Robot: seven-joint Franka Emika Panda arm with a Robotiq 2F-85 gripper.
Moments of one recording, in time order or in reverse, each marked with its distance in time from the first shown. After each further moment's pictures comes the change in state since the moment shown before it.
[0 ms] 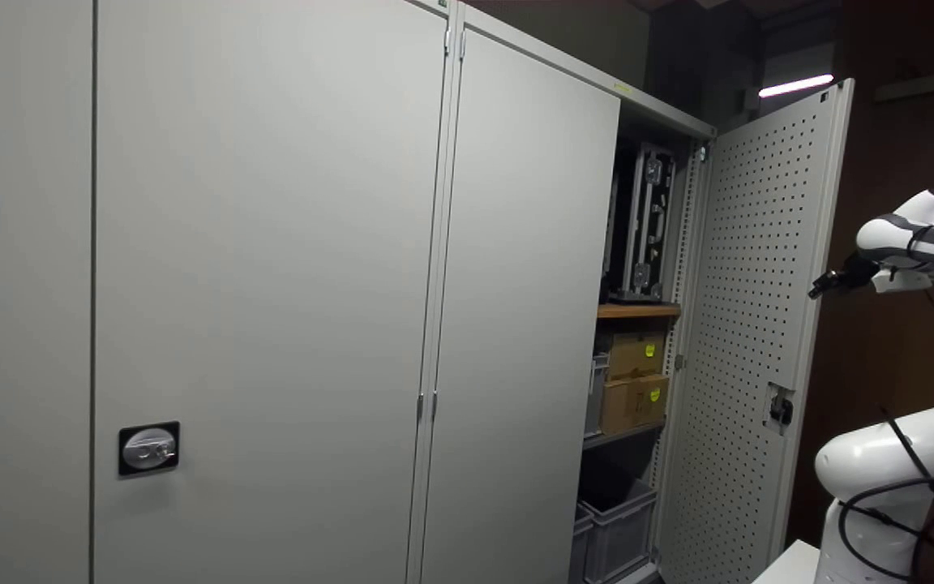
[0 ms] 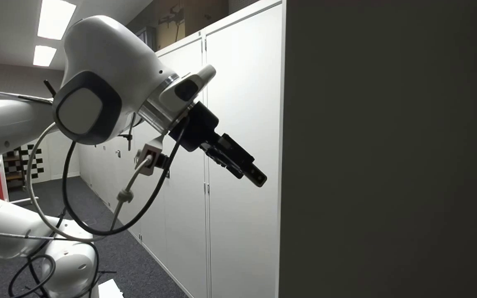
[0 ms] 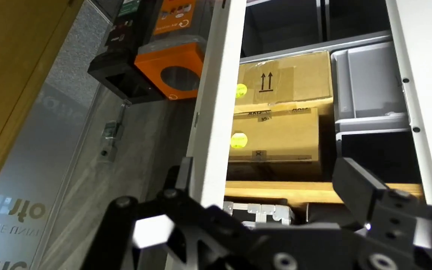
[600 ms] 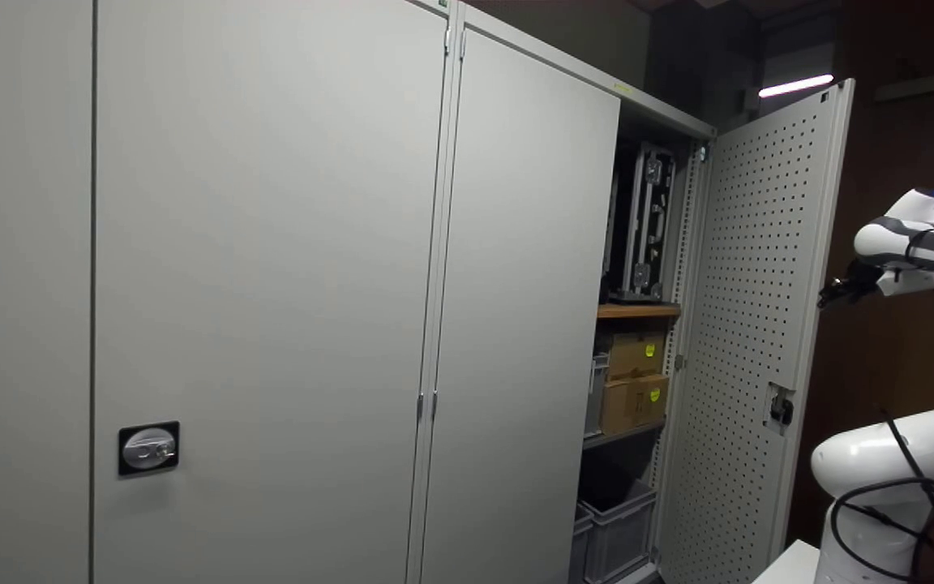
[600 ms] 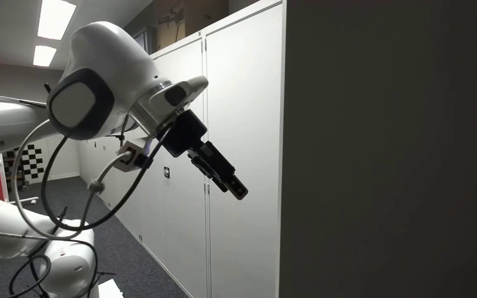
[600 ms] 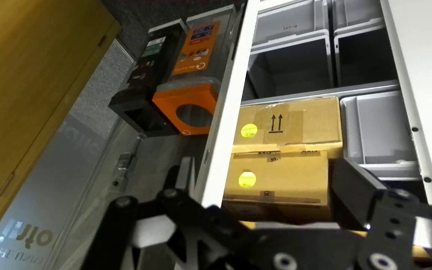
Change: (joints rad) arm -0.064 -0.025 0.064 -0.041 -0.112 -0.105 0.048
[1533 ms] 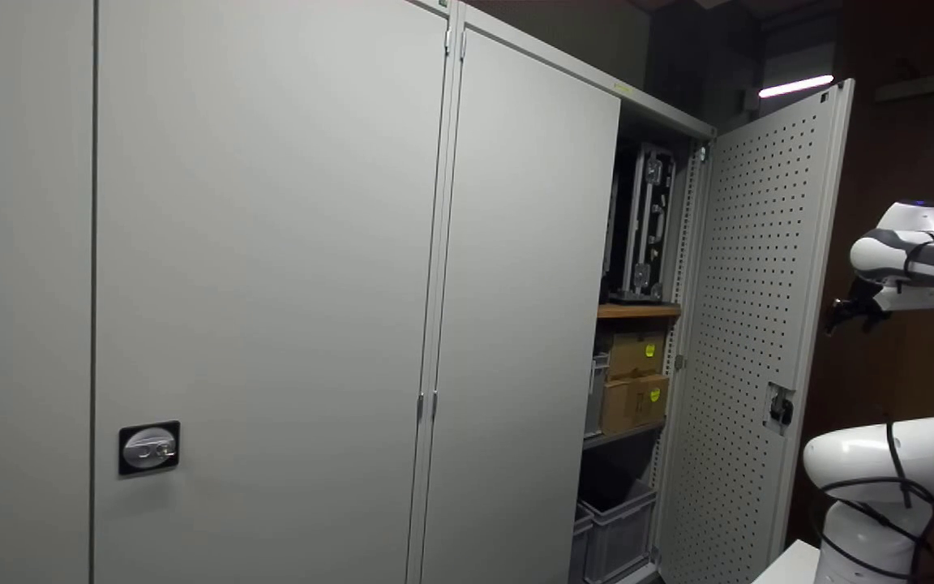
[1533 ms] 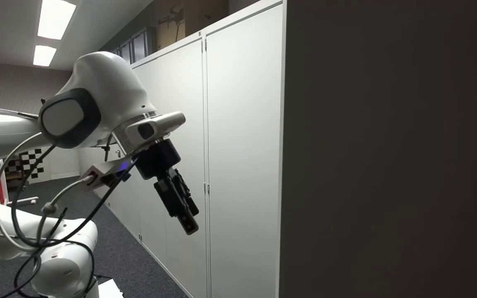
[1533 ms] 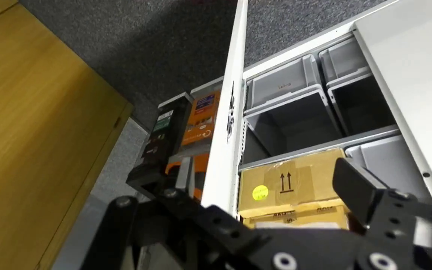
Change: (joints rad) arm -0.164 -0.103 0.134 -0.174 -0.044 -0.179 0.217
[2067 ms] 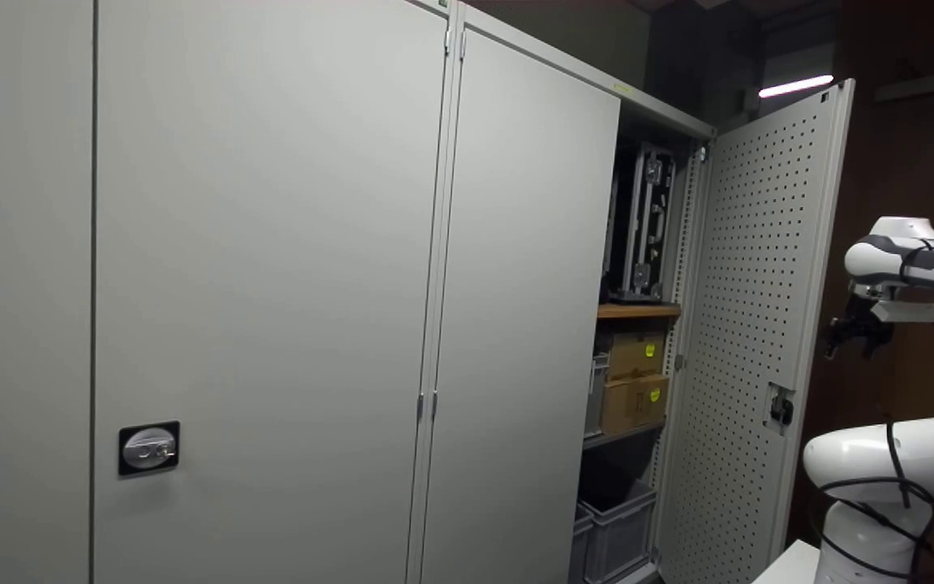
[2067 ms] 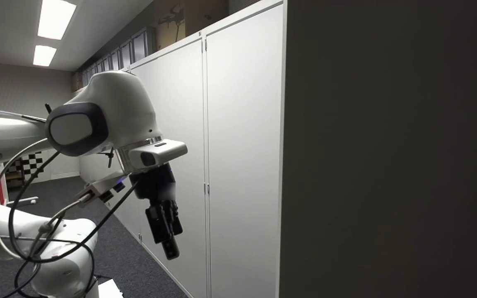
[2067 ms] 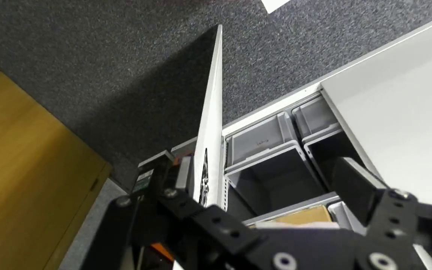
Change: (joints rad) arm -0.001 -0.007 0.000 -0.048 0.028 -0.174 0.030
